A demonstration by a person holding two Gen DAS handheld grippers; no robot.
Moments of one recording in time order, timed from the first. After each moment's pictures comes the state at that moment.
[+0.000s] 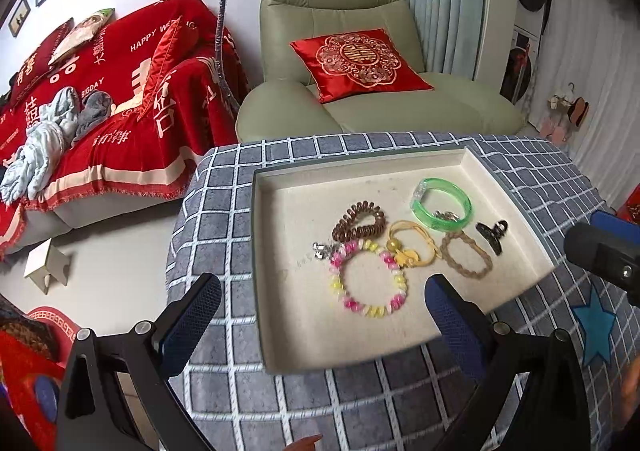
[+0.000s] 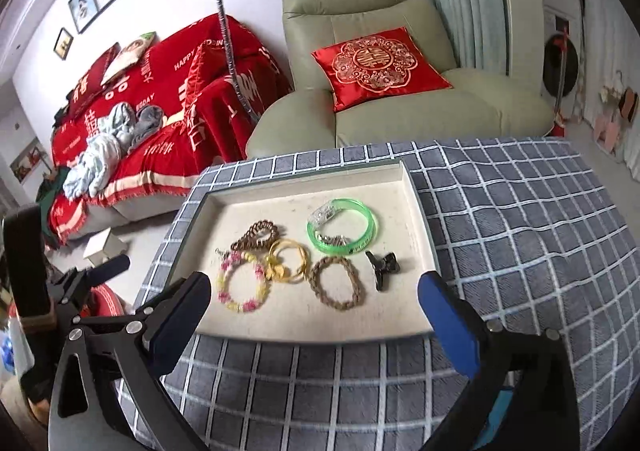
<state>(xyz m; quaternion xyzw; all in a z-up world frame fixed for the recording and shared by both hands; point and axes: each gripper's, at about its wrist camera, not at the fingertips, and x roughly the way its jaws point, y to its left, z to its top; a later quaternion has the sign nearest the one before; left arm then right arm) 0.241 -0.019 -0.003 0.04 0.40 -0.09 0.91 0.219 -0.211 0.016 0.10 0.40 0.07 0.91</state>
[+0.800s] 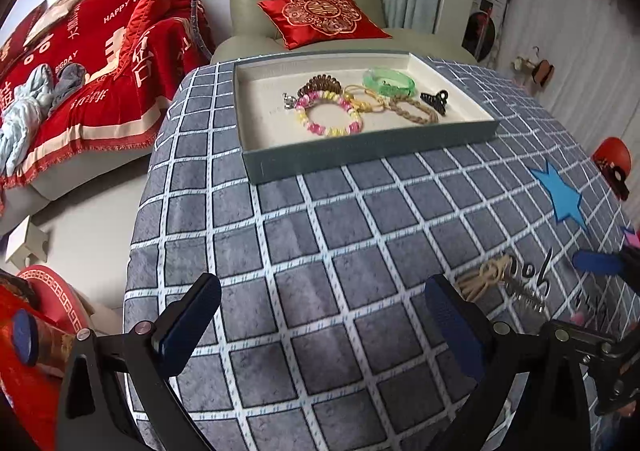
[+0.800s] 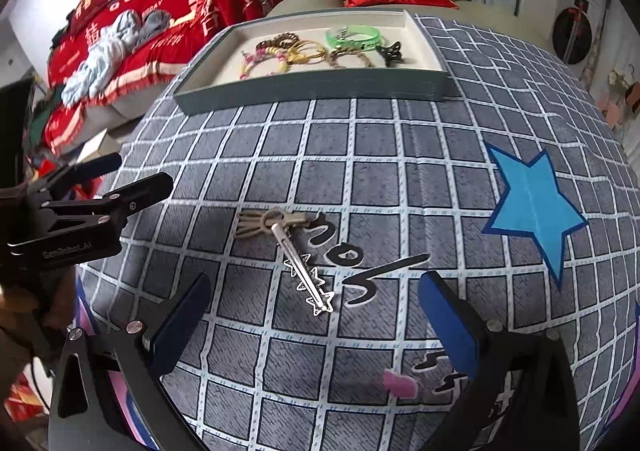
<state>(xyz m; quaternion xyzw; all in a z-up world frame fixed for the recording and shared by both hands) 0.125 0.007 -0.055 0.05 0.45 -0.15 0.88 0.075 -0.182 -0.057 0.04 0.52 0.09 0.85</state>
